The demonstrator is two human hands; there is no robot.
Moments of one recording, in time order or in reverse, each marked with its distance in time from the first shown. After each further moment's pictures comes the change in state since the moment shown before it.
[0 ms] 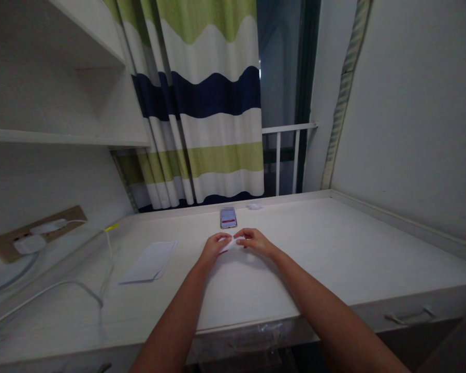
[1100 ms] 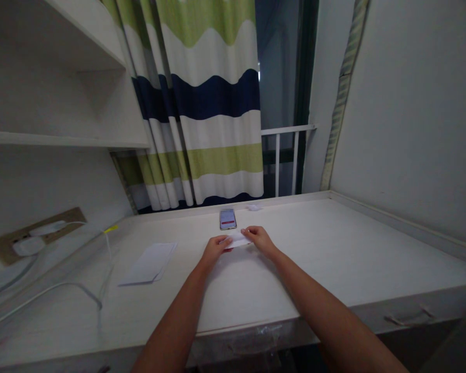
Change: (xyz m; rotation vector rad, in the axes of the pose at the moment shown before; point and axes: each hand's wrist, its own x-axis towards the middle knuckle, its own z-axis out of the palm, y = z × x) left_hand 0.004 -0.002 0.002 -0.023 -0.087 0.047; right_hand 0.003 -0.002 -0.004 0.087 0.267 0.060
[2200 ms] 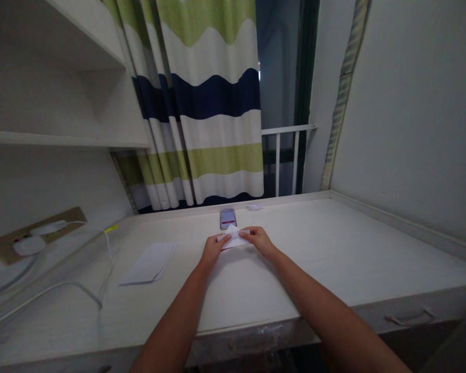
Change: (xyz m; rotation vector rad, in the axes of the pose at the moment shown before) left_hand 0.008 -0.011 -0.005 -0.035 0.068 0.040; right_hand -0.006 -0.008 0.005 0.158 -0.031 0.046
